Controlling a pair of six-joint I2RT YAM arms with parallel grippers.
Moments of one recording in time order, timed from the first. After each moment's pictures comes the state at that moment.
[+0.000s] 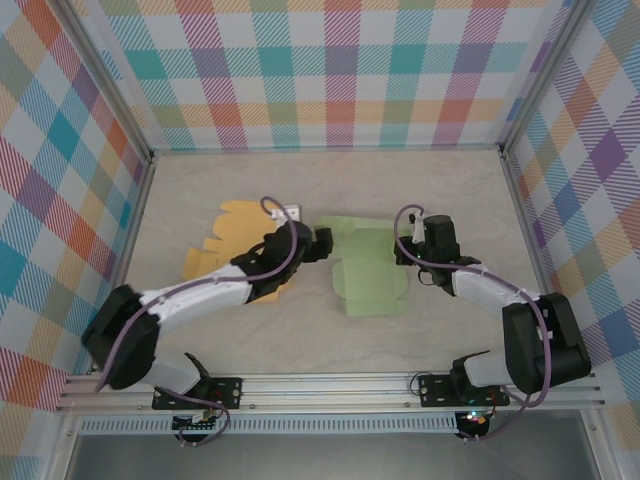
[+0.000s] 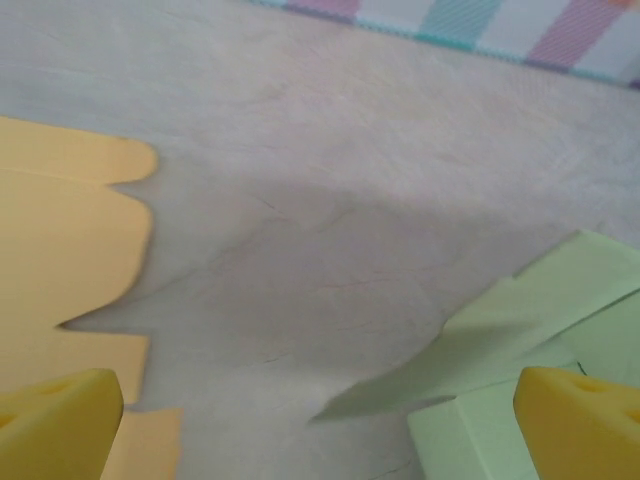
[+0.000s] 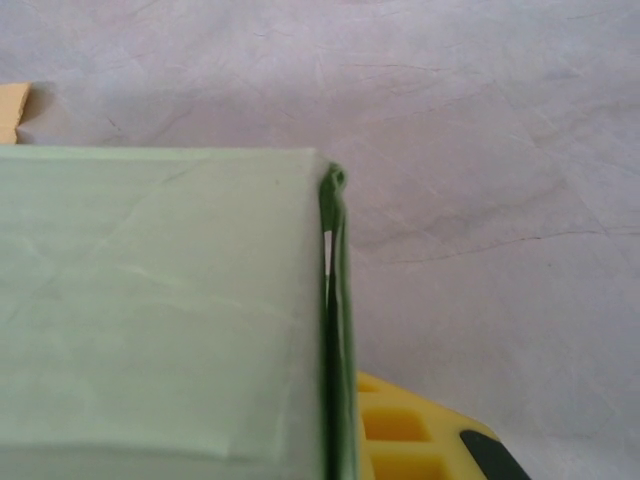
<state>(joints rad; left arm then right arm) -0.80 1.37 0.85 -0.07 -0.47 -0.66 0.28 1.35 0.60 0.05 -0.17 0.30</state>
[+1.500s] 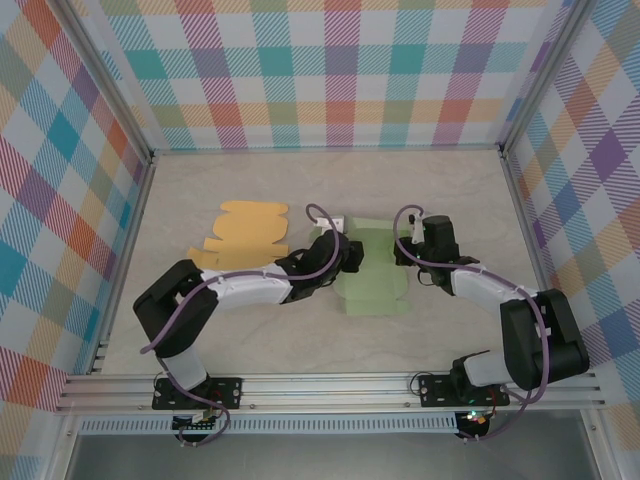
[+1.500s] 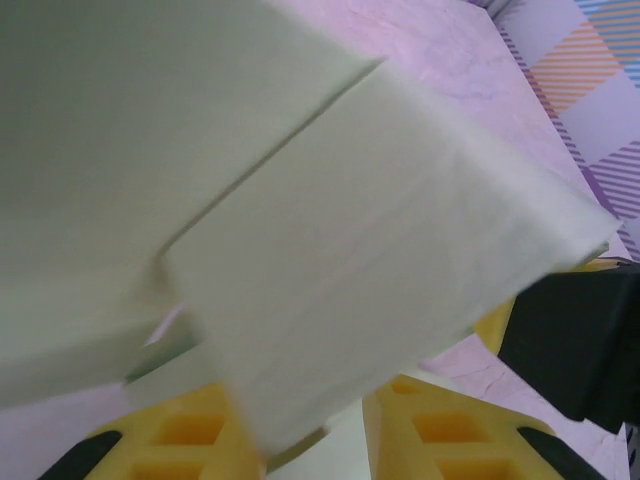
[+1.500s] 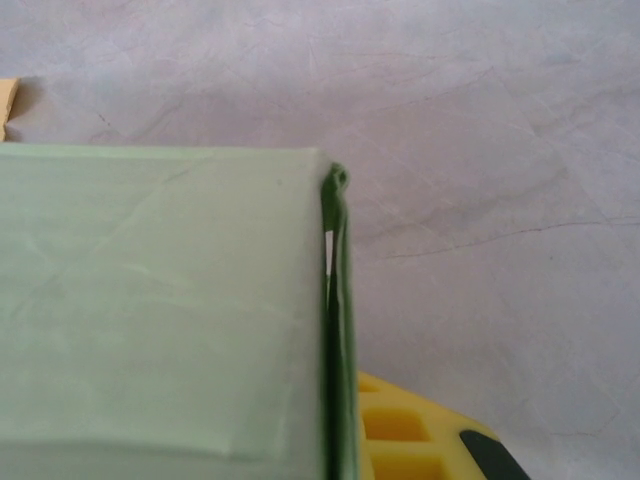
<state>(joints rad) -0.93 1.74 1.01 0.20 -0.26 -0.71 0.28 1.38 0.60 0.06 -0.17 0.31</state>
